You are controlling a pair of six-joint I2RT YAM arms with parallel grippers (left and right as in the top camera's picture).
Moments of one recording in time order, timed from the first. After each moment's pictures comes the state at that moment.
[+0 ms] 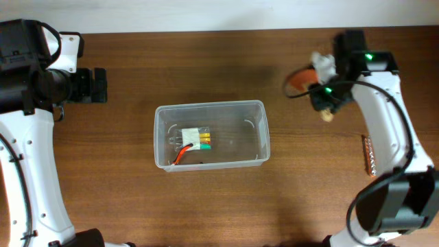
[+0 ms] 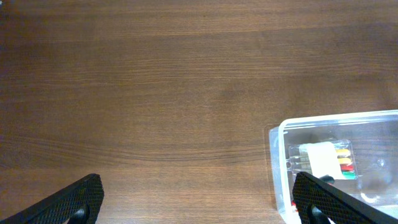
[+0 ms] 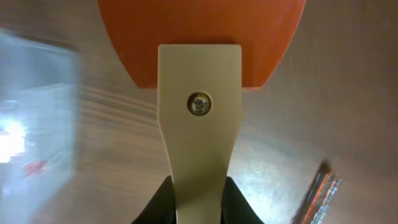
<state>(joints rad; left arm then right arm) 0.20 1.60 1.92 -1.29 0.08 0.21 0.03 1.80 1.72 -1.24 -0.05 -0.25</state>
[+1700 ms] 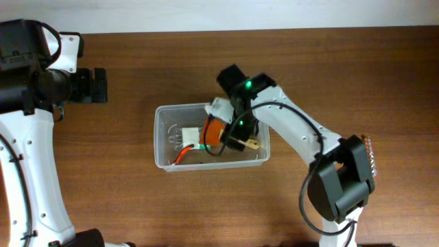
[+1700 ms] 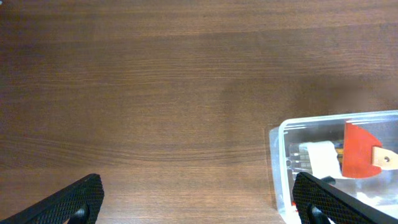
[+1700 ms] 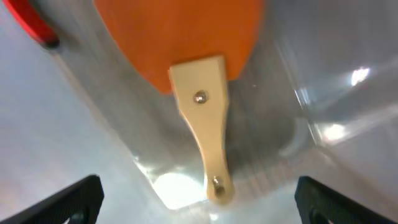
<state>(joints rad) 0.20 1.60 1.92 -1.29 0.08 0.21 0.53 2.02 1.72 -1.18 -0.08 -0.54</state>
